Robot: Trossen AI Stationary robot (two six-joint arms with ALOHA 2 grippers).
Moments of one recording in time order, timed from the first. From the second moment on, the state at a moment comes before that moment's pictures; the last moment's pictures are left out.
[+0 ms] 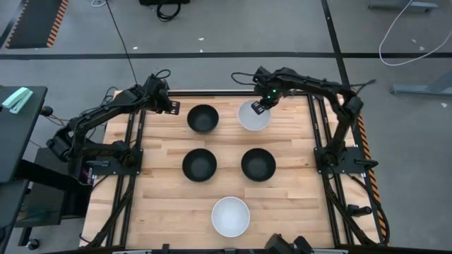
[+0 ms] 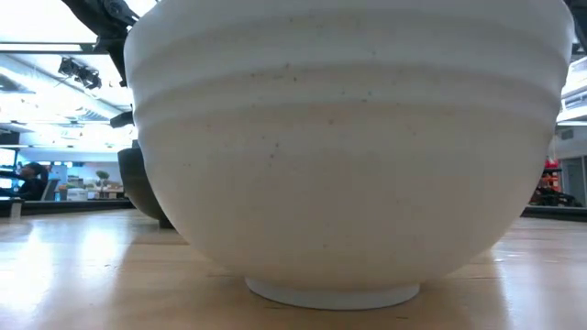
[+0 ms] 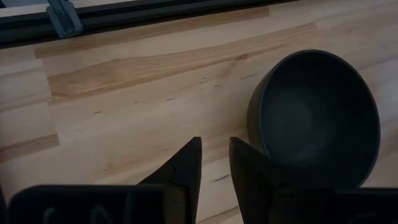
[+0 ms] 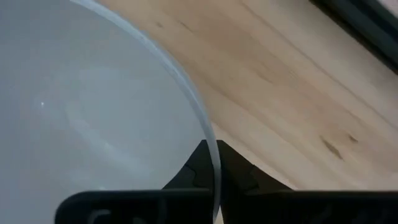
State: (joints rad) left arm 0.85 1.17 0.83 -0.64 0.02 -0.46; right arm -0.70 1.76 1.41 -1.05 -0.05 0.26
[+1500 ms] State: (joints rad) left arm 0.85 1.17 0.83 -0.67 0.05 -0.46; right arm -0.10 1.78 1.42 -1.26 -0.12 0.34
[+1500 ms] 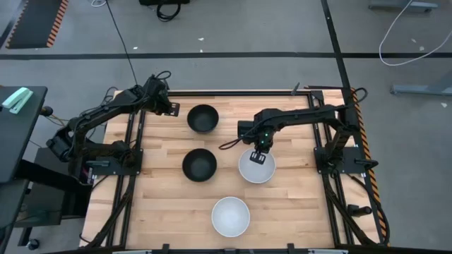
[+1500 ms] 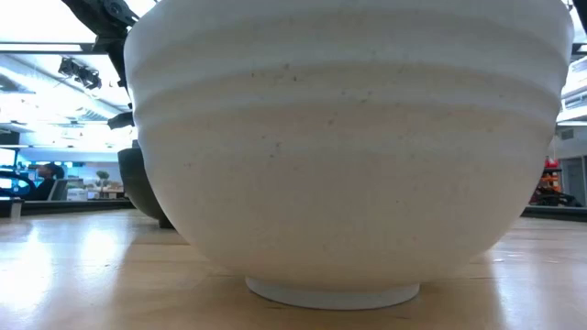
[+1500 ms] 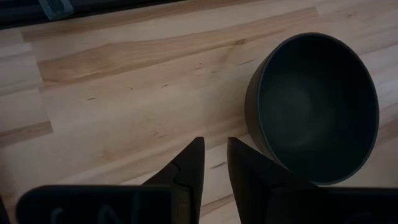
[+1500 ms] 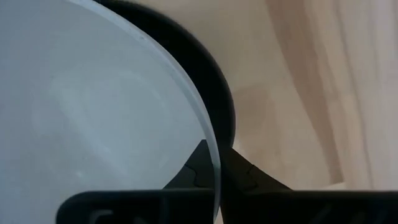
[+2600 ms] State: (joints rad) left arm 0.81 1.17 0.83 -0.62 0.08 -0.46; right arm -0.09 1.78 1.38 -1.23 -0.16 0.25
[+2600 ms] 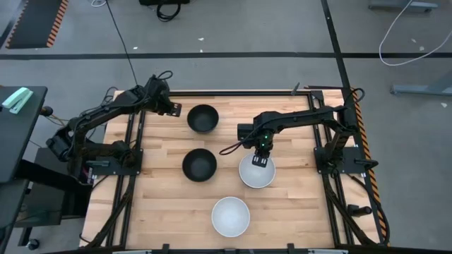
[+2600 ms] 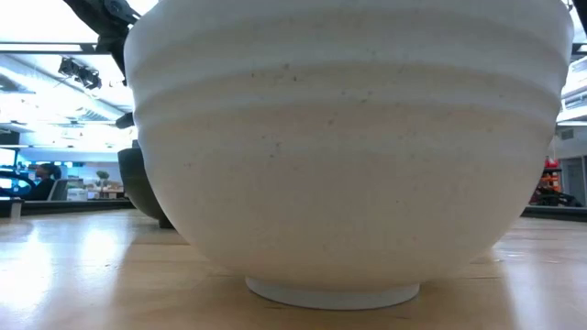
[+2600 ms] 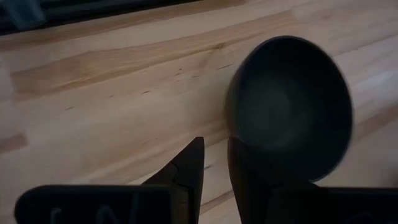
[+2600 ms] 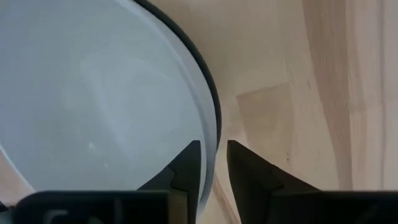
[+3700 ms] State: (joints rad) left arm 0.77 1.68 1.28 -0.94 0.12 -0.40; right arm -0.14 1.43 1.39 -1.26 -0.01 0.39
